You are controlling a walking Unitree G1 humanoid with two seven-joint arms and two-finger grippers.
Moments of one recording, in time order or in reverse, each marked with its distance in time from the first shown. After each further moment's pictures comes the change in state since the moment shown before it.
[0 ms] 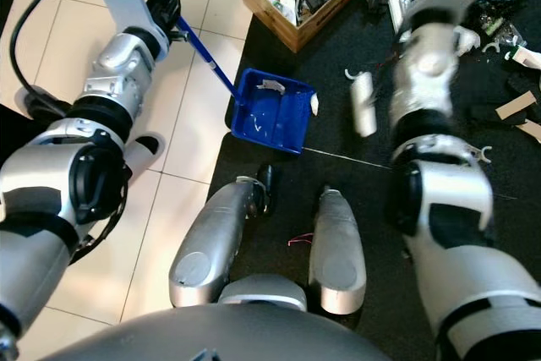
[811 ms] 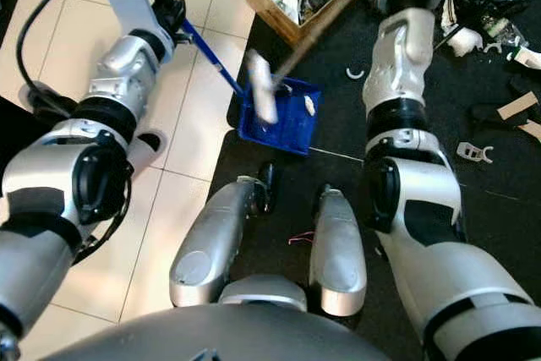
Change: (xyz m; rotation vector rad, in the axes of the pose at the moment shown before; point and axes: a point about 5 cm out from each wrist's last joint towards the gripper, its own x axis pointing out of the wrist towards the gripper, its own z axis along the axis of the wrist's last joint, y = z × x) left arm 0.001 -0.005 -0.002 -0.013 0.008 -0.012; right arm 0.022 0.008 0.060 0.338 -0.231 0.074
